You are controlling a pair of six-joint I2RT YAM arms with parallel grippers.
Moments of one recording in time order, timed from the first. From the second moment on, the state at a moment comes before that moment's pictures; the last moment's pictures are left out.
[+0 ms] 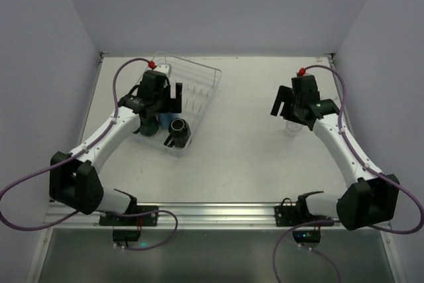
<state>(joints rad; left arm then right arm) -0.38 1.38 1.13 -0.50 -0.15 -0.25 0.22 1.28 1.12 -0.72 0.16 0.48</state>
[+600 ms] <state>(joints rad) -0.38 1.58 1.18 -0.50 -0.23 -0.25 0.22 1.25 1.09 -0.71 0.11 0.47</state>
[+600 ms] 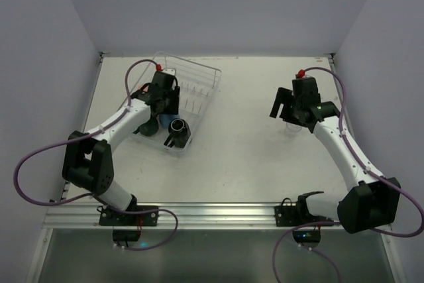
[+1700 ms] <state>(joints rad) -0.38 1.01 1.01 -0.20 0.27 -0.40 0.35 1.39 1.05 0.09 -0.81 1.11</state>
